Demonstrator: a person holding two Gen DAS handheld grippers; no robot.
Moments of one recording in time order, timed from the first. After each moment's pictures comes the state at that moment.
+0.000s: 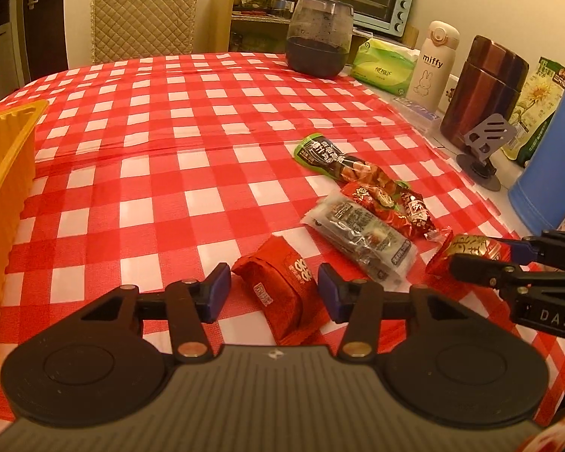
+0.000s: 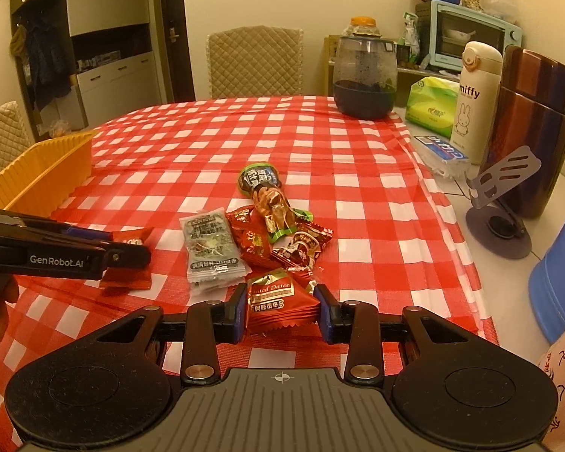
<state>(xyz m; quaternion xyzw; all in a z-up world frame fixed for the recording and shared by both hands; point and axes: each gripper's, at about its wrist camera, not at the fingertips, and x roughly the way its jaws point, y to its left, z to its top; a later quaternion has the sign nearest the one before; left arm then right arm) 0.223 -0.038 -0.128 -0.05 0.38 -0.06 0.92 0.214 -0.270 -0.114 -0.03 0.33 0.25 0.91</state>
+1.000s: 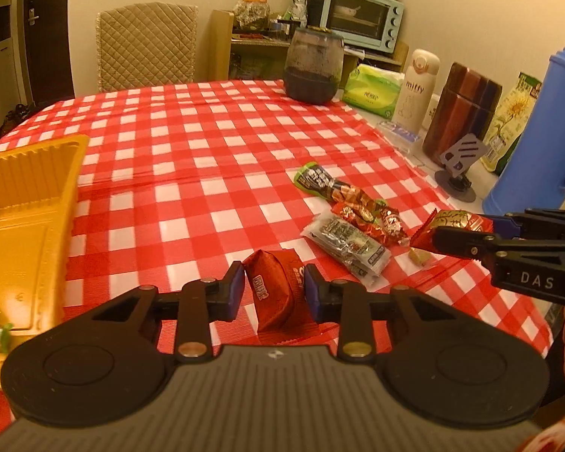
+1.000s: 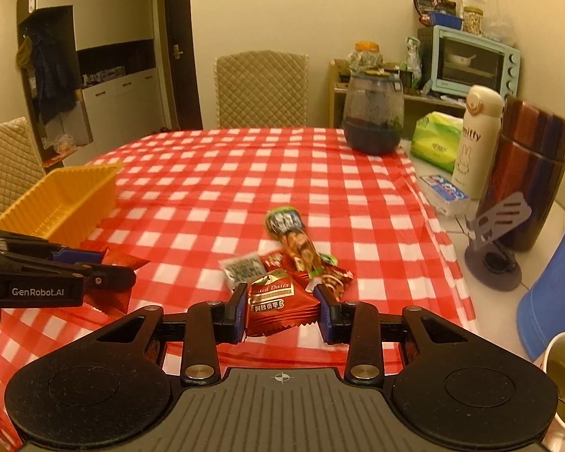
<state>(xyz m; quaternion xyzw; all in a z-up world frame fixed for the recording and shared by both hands) 0.173 -0.017 -0.071 -0.04 0.35 -0.06 0.93 0.188 -0.248 -0.063 -0.03 0.31 0.25 0.92</state>
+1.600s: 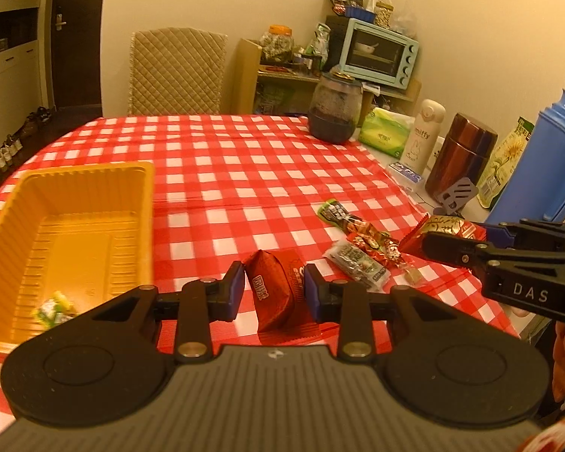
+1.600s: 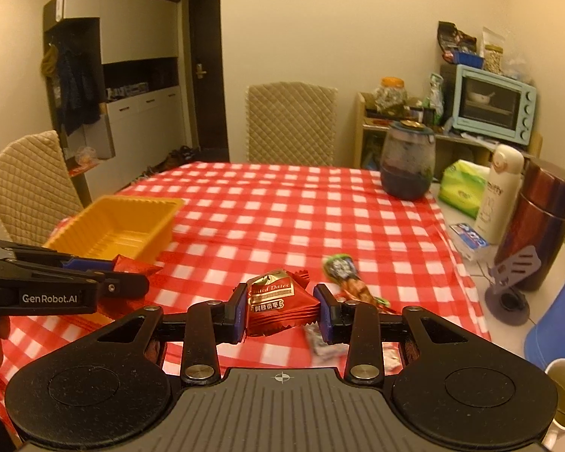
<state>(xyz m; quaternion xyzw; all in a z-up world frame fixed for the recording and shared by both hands) 0.114 0.029 -0.015 -0.07 0.32 -0.04 0.94 0.138 -0.197 -0.004 -0.04 0.27 0.28 0.92</state>
